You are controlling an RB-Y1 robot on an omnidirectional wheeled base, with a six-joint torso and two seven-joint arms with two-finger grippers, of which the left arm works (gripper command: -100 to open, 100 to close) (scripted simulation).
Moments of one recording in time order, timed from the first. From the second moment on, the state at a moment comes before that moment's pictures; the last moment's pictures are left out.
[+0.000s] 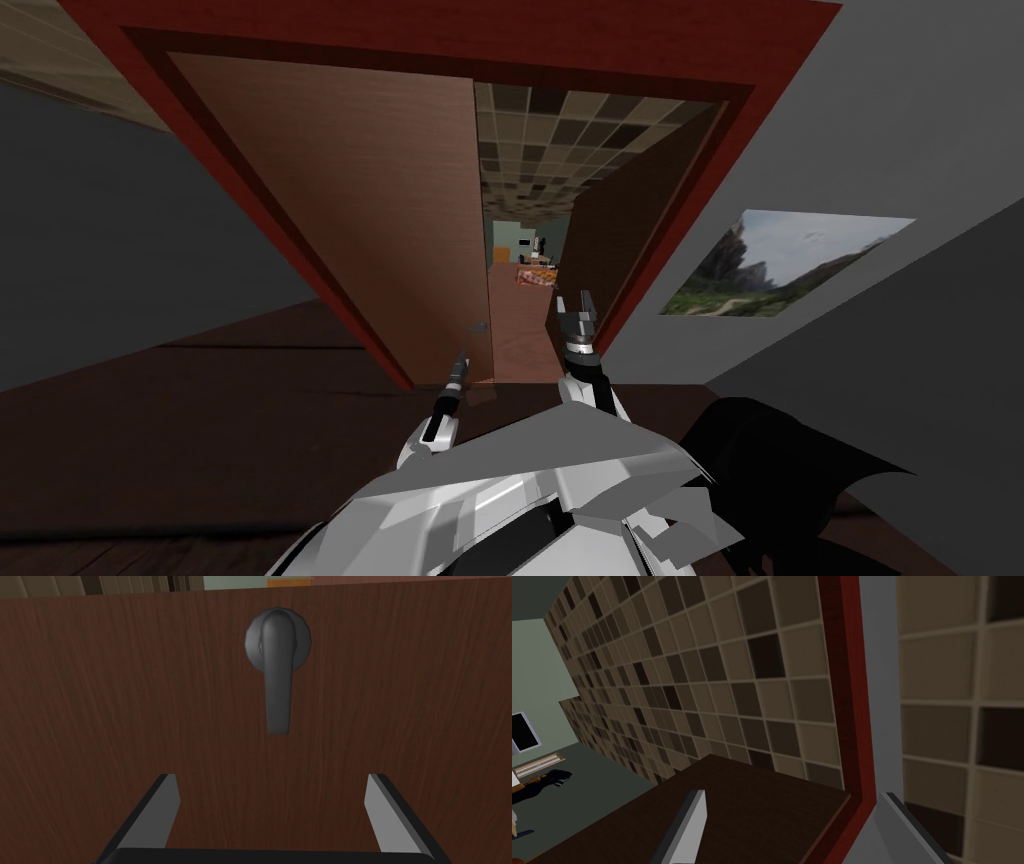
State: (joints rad) arm -0.22 0.05 -0.20 -0.57 0.04 -0.82 0.07
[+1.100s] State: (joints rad) arm -0.22 0.05 -0.18 -0.56 0.05 -0.82 0.06
